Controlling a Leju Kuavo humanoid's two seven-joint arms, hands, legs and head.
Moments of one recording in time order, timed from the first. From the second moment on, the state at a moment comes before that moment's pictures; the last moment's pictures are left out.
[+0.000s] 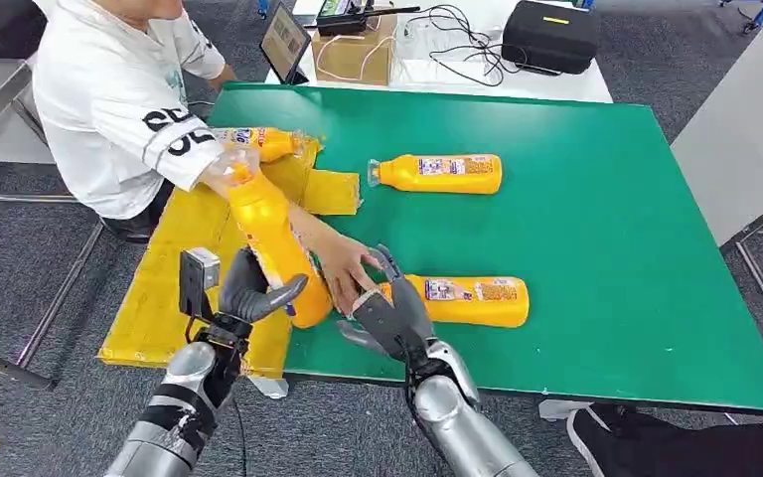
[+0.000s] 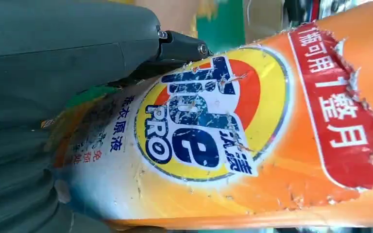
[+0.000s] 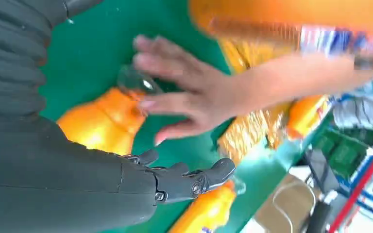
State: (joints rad) left arm -0.32 -0.12 -0.06 -1.02 0.08 -0.10 -0.48; right arm -0.34 0.22 0.46 -0.96 0.35 -0.31 -0.26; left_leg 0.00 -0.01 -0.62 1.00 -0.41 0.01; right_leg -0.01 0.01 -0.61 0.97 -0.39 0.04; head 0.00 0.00
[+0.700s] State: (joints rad) left arm -0.47 0.12 -0.04 -0.70 -0.57 0.15 -0.68; right arm -0.32 0.17 0.35 -1.12 0.22 -0.28 -0.34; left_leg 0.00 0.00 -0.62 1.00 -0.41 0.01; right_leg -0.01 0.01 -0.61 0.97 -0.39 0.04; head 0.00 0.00
